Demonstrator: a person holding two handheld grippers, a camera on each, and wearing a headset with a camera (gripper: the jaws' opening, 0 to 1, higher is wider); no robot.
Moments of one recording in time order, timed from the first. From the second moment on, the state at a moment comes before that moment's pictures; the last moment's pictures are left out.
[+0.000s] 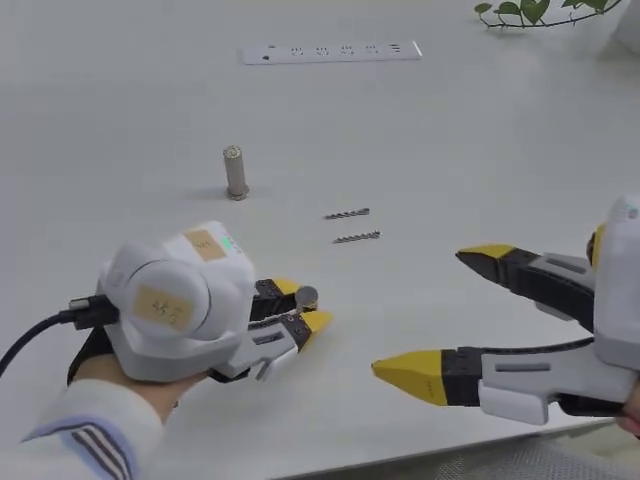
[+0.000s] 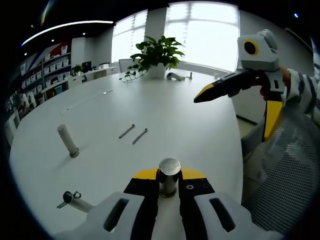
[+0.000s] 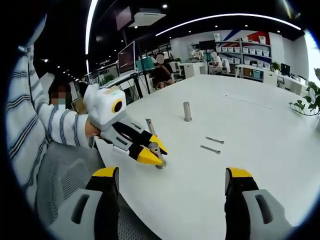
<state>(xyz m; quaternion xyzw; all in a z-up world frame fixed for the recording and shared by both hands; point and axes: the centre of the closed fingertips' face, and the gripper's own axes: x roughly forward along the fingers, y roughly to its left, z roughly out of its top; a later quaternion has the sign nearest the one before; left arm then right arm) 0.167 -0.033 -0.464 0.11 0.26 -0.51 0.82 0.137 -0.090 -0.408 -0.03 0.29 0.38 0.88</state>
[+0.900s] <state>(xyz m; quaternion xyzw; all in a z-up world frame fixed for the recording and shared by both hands) 0.135 0.027 -0.395 0.01 0.23 -0.50 0.83 0.155 -0.100 -0.407 -0.11 0.31 0.40 0.85</state>
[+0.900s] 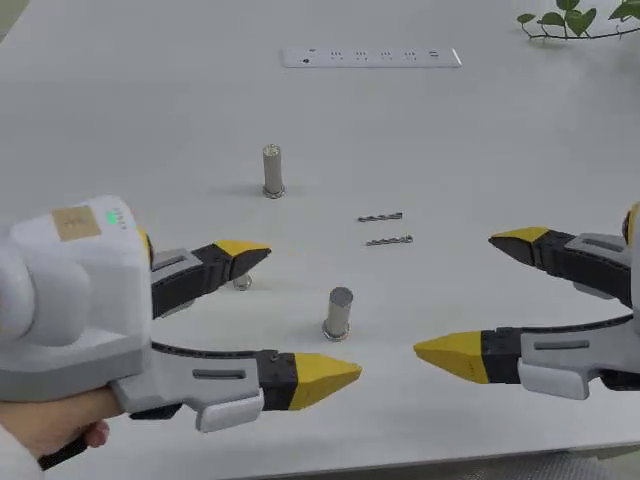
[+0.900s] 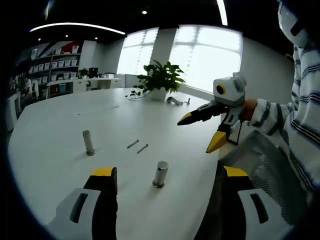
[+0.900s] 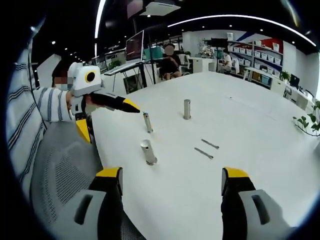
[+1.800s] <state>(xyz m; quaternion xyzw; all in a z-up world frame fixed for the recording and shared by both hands) 0.113 0.049 -0.405 -0.02 0.26 -0.46 0.85 0.226 -0.074 -0.462 -0.34 0.37 0.54 0.68</state>
